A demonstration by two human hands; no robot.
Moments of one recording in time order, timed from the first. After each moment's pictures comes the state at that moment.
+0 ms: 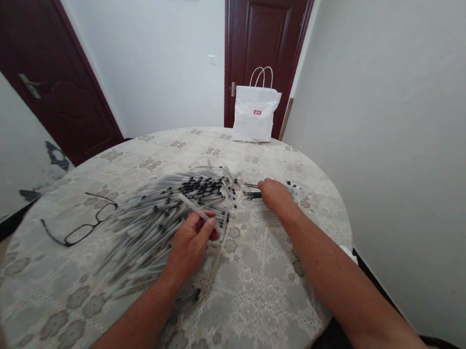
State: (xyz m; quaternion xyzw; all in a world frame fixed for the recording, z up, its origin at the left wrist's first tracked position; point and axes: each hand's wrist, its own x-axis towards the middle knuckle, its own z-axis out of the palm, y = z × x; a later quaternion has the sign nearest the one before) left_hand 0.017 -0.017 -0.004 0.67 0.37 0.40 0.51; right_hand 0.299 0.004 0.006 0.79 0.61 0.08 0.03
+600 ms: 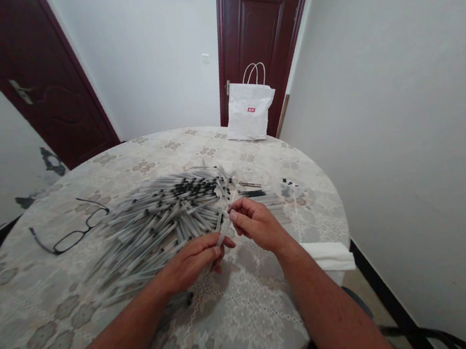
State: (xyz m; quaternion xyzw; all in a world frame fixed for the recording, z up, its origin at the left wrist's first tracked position) left_hand 0.014 -0.024 -0.005 0.76 0.20 0.18 0.59; right_hand 0.224 -0.073 0.008 0.51 0.55 -0.42 -0.51
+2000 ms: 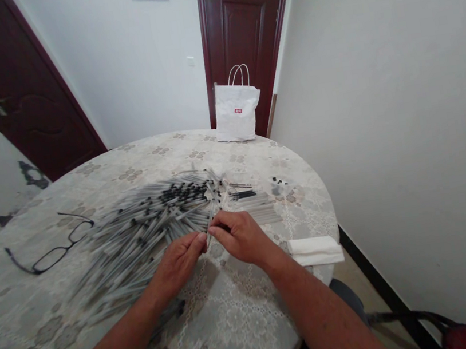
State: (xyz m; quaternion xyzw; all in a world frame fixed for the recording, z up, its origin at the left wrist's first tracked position) left_hand 0.020 -0.021 -0.008 0.80 0.32 0.28 0.43; right_hand 0.204 -0.083 0.016 0.55 0.70 -0.15 -0.42
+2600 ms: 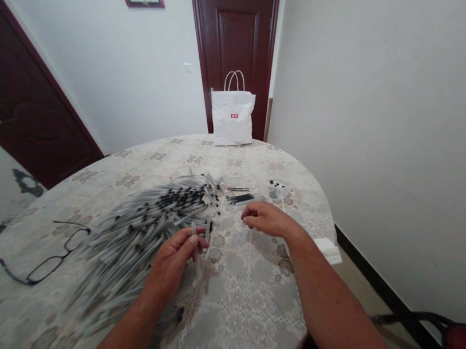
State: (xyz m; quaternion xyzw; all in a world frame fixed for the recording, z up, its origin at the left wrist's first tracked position) left_hand 0.020 -0.018 -0.007 0.67 0.32 0.34 0.59; right_hand 0.296 -0.076 0.005 0.67 0.60 -0.32 -0.31
